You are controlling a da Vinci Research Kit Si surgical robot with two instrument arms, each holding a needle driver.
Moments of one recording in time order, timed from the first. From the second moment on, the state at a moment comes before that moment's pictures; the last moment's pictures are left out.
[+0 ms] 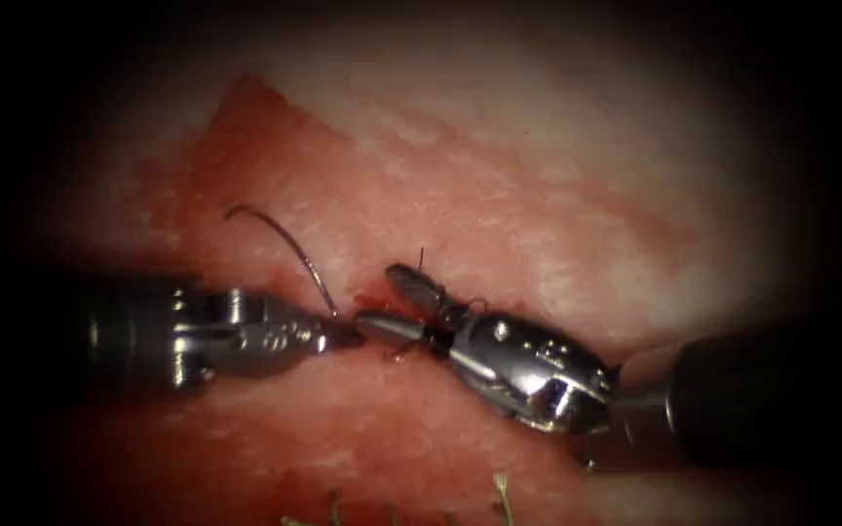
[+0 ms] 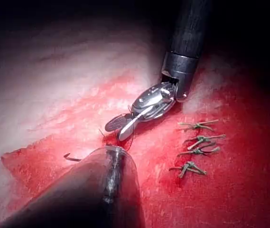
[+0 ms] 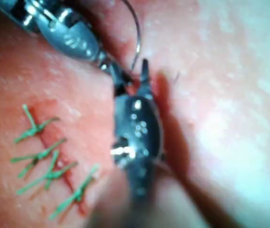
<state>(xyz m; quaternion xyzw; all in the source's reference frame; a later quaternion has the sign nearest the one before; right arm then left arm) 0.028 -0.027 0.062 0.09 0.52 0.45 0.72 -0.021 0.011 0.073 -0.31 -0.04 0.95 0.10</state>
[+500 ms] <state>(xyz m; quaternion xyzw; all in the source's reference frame) 0.028 -0.027 0.064 0.09 0.49 0.50 0.71 -0.022 0.011 0.072 -0.29 -0.03 0.95 0.11</state>
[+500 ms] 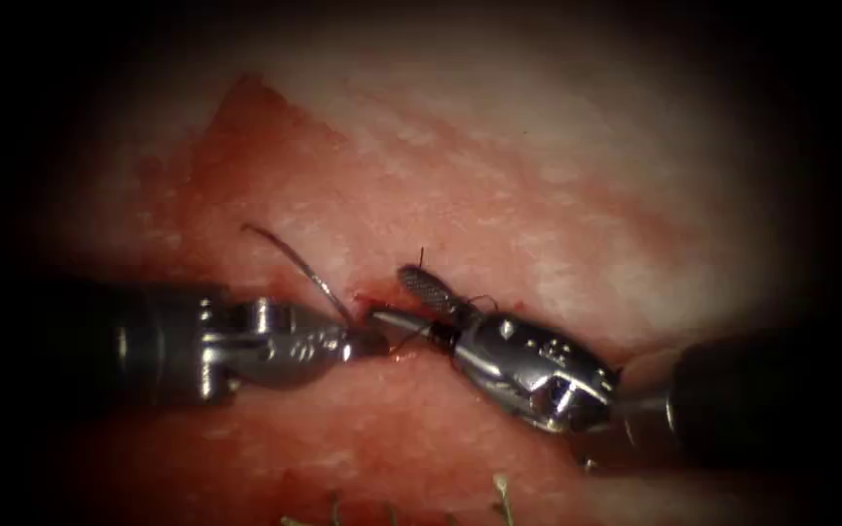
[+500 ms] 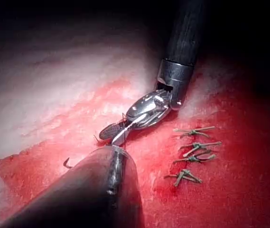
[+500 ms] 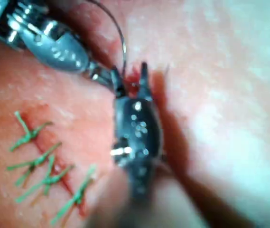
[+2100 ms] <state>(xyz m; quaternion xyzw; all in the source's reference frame) 0.028 -0.026 0.069 0.05 0.38 0.58 0.72 -0.023 0.013 0.072 -0.29 -0.04 0.95 0.12</state>
